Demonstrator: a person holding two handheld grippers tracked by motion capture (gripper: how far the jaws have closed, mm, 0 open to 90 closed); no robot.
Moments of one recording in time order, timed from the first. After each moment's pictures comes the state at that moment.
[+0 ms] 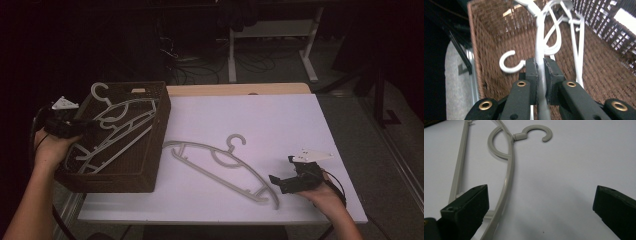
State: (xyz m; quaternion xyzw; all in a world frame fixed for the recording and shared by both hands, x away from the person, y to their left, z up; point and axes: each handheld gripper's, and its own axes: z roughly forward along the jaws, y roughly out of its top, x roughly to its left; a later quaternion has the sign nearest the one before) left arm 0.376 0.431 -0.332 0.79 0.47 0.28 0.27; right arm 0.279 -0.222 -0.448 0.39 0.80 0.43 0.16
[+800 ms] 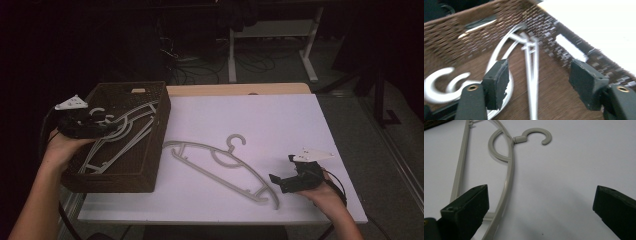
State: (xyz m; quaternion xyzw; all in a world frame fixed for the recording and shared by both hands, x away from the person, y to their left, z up) left arm 0.369 0.389 -0.318 0.80 0.39 0.20 0.41; right arm 0.279 -0.222 -0.445 0.39 0.80 0.43 0.16
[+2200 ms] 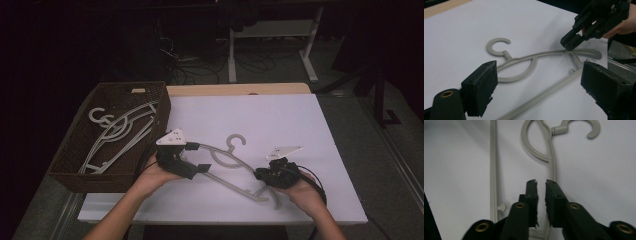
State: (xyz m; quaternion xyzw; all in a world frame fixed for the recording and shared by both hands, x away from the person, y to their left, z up) left arm 0.314 0.169 -0.390 0.85 0.22 0.04 0.49; right arm 0.285 -0.159 -0.433 0.37 0.85 0.36 0.08
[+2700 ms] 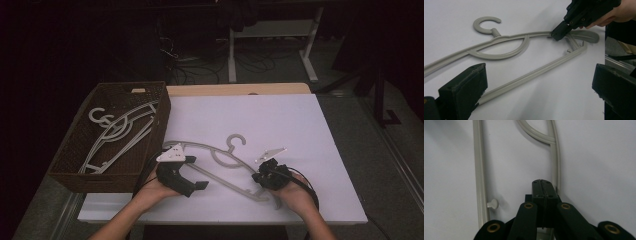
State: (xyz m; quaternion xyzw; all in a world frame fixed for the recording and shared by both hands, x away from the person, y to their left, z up) left arm 0.299 0.176 -0.424 0.85 0.22 0.03 0.48; right arm 0.290 -0.142 -0.447 0.38 0.87 0.29 0.09
